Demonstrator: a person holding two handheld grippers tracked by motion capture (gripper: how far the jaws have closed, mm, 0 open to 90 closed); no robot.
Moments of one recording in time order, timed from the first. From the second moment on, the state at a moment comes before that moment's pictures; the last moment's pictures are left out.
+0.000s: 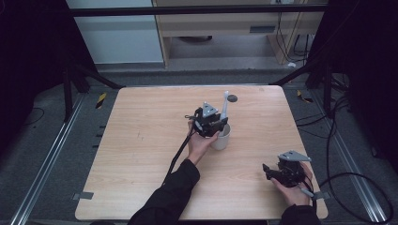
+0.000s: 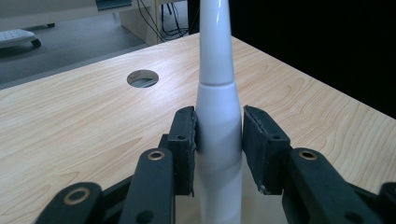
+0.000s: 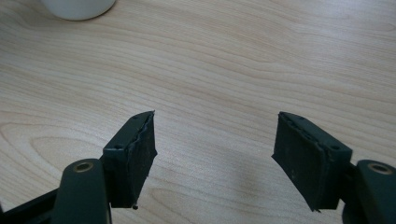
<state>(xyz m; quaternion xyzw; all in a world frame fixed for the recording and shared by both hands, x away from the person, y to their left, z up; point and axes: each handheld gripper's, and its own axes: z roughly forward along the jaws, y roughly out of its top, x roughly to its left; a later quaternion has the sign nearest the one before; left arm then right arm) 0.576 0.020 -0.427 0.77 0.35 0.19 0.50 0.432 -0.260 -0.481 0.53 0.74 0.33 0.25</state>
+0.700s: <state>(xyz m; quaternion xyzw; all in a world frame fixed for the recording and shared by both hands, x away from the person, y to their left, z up) 0.546 0.051 -0.408 0.79 0.32 0.19 0.49 0.431 -0.262 -0.480 0.53 0.74 0.33 0.25</state>
